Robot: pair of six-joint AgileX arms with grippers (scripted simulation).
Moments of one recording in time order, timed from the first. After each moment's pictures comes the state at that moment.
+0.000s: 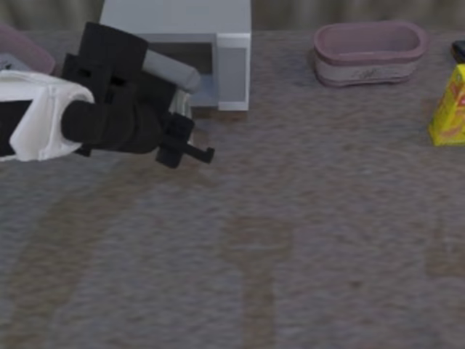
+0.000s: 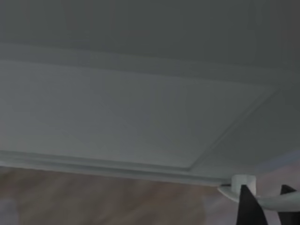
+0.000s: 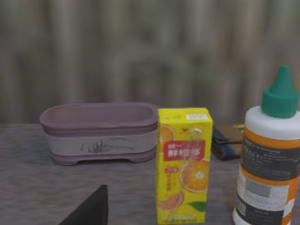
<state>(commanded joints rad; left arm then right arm) -0.41 1.74 1.04 -0.16 0.13 0.11 0.00 0.00 0.00 0.00 0.00 0.00</state>
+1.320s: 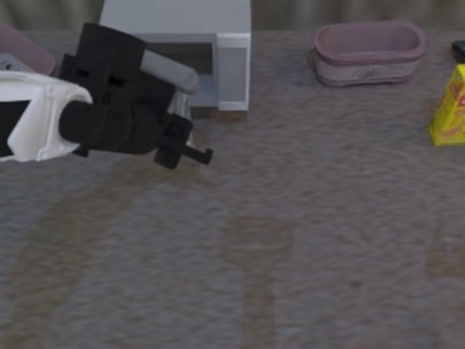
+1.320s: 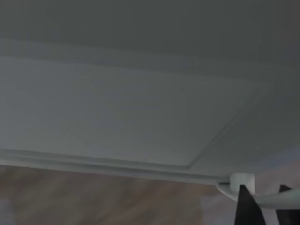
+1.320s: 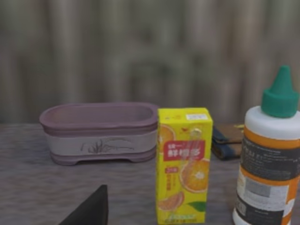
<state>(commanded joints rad) -0.41 1.74 1.04 -0.17 0.14 0.12 0.00 0.00 0.00 0.00 0.00 0.00</state>
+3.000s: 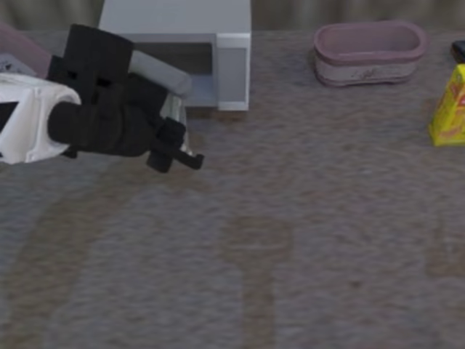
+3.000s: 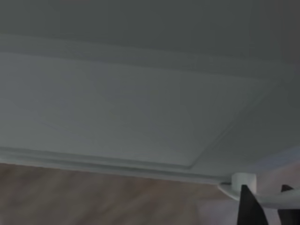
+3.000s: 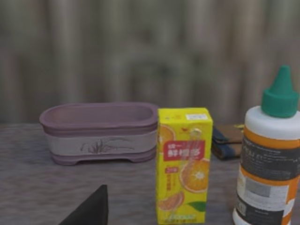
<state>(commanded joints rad) -0.38 1.72 1.02 -0.17 0.18 0.18 0.00 0.00 0.00 0.00 0.00 0.00</state>
